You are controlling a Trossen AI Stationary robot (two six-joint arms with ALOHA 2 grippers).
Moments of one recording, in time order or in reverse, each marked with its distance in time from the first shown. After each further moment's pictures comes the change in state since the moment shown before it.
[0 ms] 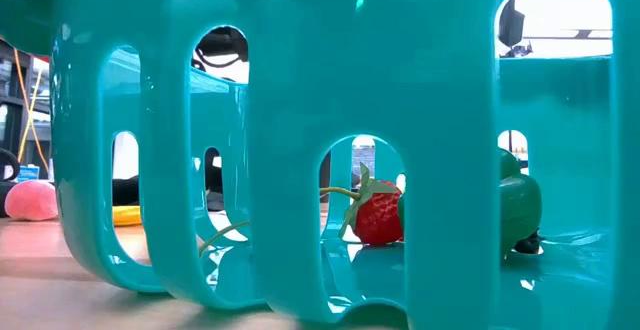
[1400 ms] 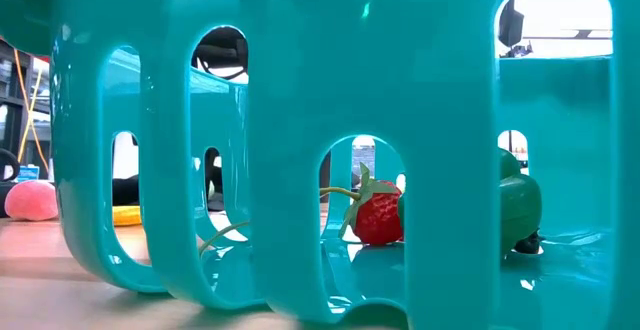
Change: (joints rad) left arm 0.000 0.061 0.000 0.045 0.040 0.023; right arm 0.000 0.000 0.000 -0.001 0.015 -0.014
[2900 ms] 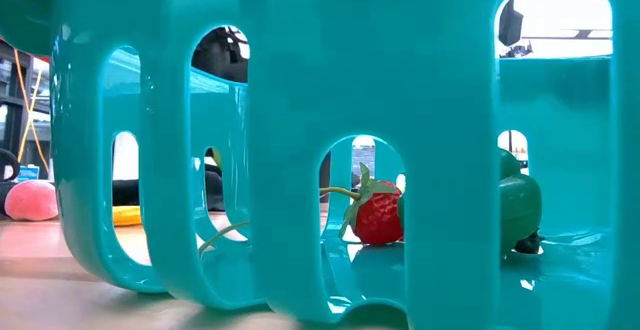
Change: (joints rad) left arm 0.000 0.001 0.182 -0.060 0.059 0.096; right arm 0.000 0.000 0.000 0.000 -0.007 -0.024
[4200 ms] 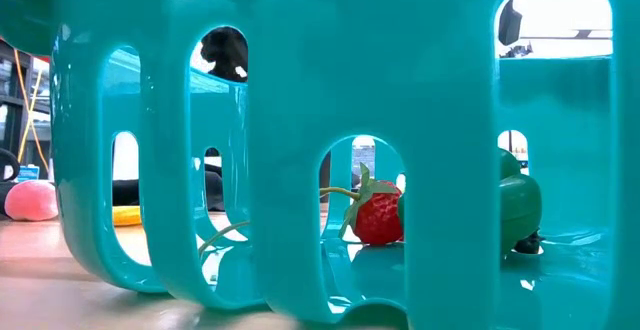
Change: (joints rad) left arm 0.000 -0.131 0.001 0.171 0.239 0.053; right arm 0.000 0.000 0.000 0.001 0.006 -0.033
